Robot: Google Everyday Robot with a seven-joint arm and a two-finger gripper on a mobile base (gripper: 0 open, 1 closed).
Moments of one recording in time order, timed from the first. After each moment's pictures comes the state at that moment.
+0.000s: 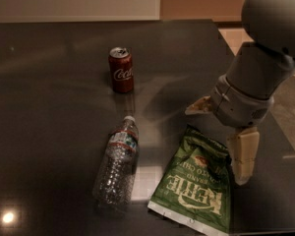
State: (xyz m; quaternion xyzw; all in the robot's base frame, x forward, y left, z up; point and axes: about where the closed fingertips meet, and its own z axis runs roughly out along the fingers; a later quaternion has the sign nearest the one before) arm 0.395 -0.138 0.857 -0.82 0.56 0.10 0.07
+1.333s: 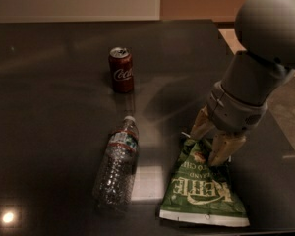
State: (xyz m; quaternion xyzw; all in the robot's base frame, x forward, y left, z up) arm 0.396 -0.134 0.843 -0.81 0.57 0.10 0.06
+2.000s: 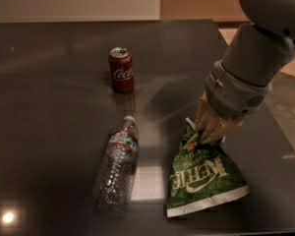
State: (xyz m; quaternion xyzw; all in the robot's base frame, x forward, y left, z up) arm 0.401 -0.121 0.884 -0.81 0.57 0.09 0.08
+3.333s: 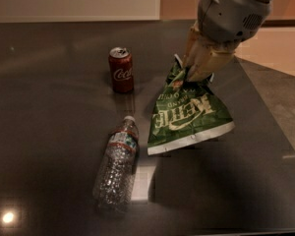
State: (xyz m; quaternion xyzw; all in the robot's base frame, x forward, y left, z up) arm 0.460 -0.091 0.989 -0.81 0.56 0.06 0.15
